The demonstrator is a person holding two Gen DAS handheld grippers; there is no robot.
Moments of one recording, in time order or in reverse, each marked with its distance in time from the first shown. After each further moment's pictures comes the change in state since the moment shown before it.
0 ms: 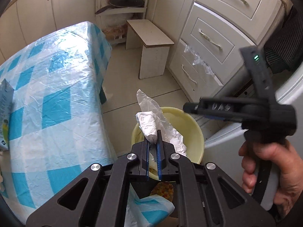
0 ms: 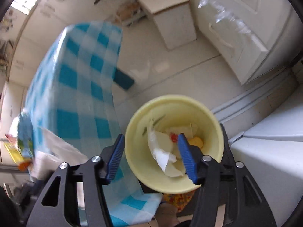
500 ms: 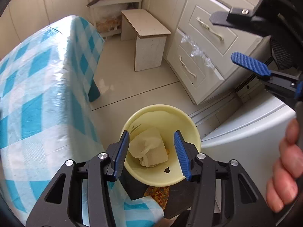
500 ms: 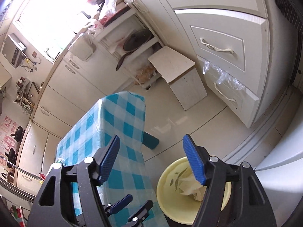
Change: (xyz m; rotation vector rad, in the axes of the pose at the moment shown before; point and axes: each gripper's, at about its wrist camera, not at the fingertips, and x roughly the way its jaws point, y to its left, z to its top) left arm 0.017 -0.023 0.021 0.004 0.062 0.002; right arm -0.082 0.015 0.026 0.034 -0.359 0.198
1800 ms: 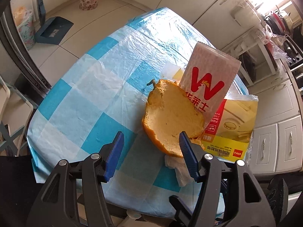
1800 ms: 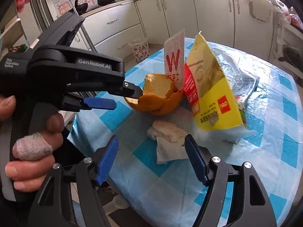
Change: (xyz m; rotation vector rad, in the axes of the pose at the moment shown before) left arm -0.167 0.413 -0.149 -0.887 -0.113 0.106; right arm 0.079 0.336 -0.294 -0.942 0.387 0.365
